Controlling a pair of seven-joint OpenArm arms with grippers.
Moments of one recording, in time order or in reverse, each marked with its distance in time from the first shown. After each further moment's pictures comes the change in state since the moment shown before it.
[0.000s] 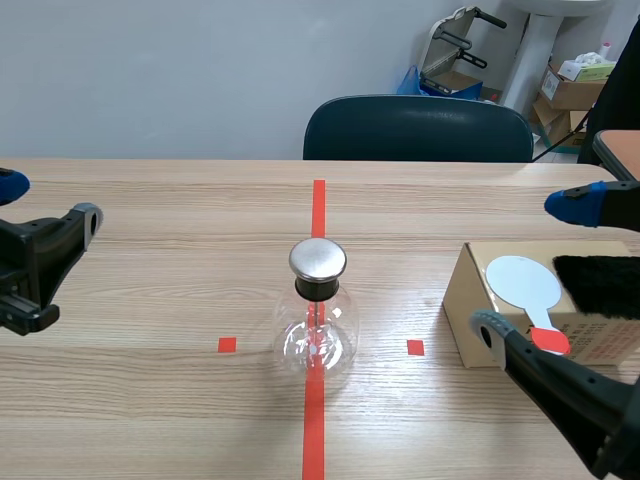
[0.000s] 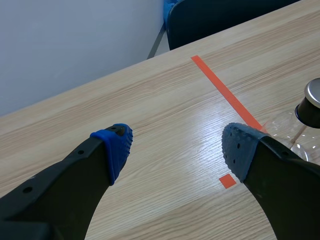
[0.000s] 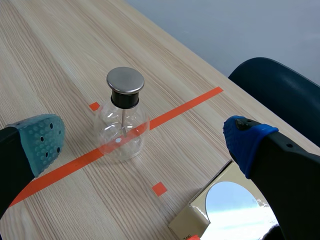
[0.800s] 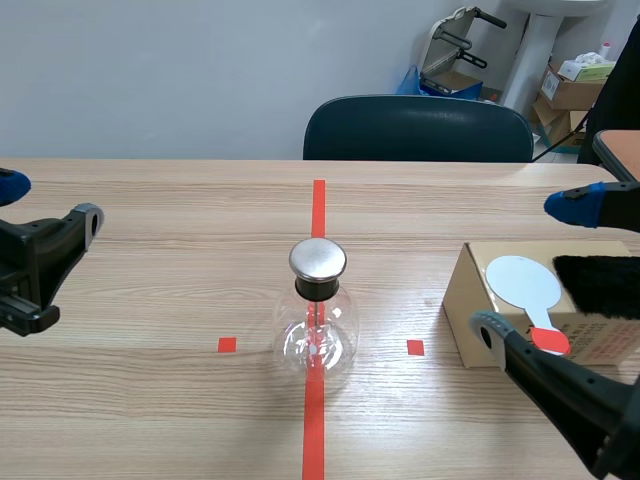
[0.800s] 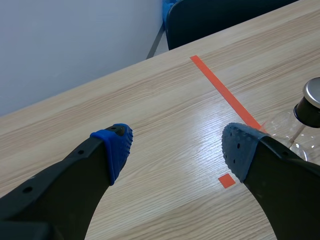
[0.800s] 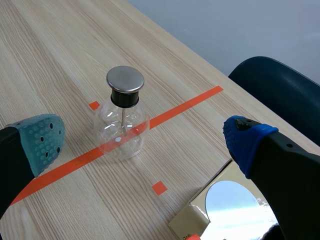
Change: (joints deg) left arm 0.0 0.0 0.0 0.0 0.0 -0.2 0.0; right arm 0.0 0.0 0.0 0.0 0.0 0.0 -0.2
